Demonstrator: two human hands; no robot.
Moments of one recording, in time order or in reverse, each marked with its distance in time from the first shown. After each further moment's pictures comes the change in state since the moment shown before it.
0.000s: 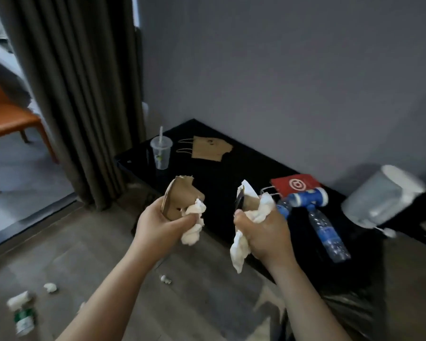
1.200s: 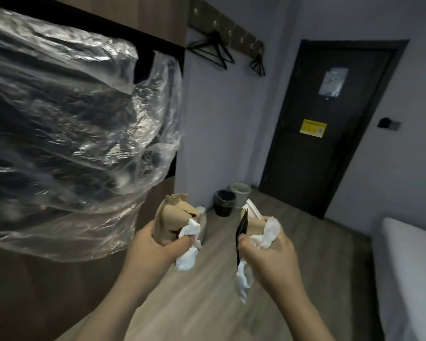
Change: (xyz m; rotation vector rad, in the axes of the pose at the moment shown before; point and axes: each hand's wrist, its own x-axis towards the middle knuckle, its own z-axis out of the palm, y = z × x) left_hand -0.534 0.087 0.652 -0.180 -1.579 0.109; right_hand -0.591 0.220 -0.587 -0.238 1.439 0.633
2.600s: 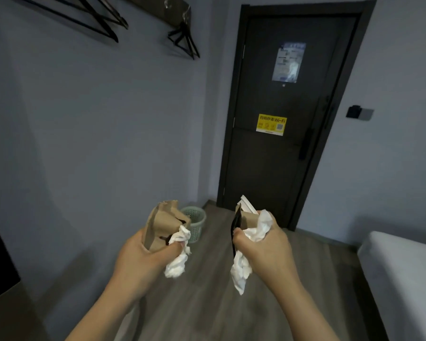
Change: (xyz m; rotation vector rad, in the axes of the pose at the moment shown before) left_hand 0.691 -0.112 0.322 -0.079 -0.239 -0.012; right_hand 0.715 0.242 -0.038 -0.035 0.193 0.068
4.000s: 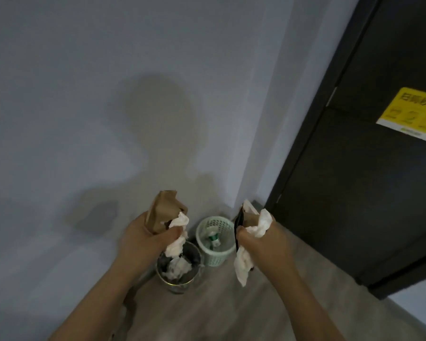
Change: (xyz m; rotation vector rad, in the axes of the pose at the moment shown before) left_hand 0.706 -0.225 -0.023 0.314 0.505 -0.227; right_hand 0.713 0.216 0.298 0.084 -0.550 0.035
